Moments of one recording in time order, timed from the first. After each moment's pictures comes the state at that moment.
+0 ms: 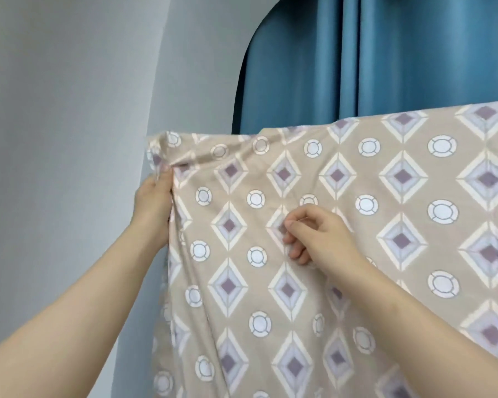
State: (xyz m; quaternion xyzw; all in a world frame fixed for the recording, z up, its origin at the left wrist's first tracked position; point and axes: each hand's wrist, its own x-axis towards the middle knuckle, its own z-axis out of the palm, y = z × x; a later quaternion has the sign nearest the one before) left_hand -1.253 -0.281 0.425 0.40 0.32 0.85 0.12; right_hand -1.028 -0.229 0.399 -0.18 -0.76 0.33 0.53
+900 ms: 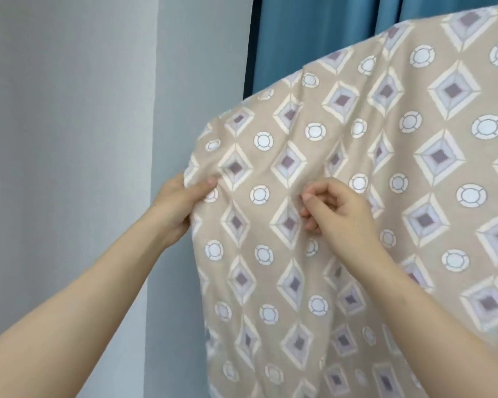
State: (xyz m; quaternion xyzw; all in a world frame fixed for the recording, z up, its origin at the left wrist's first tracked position) left_hand -1.228 -0.313 0.315 0.45 0.39 0.76 0.26; right_hand -1.018 -0.246 0.314 -0.15 -0.75 0.30 0.57
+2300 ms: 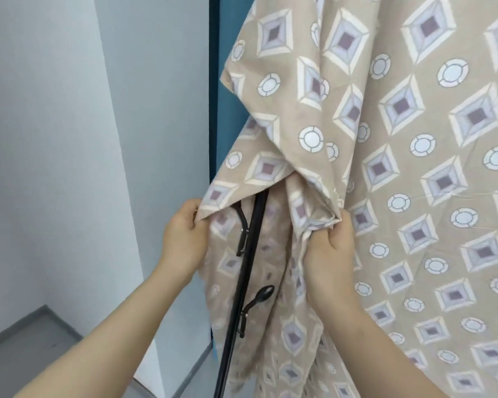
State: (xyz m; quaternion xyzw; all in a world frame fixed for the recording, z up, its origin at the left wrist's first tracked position) left_hand -1.159 -0.336 0.160 0.41 0.63 0.65 0.09; right_hand -0.992 -0.303 0.167 -0.35 -0.58 0.39 0.62
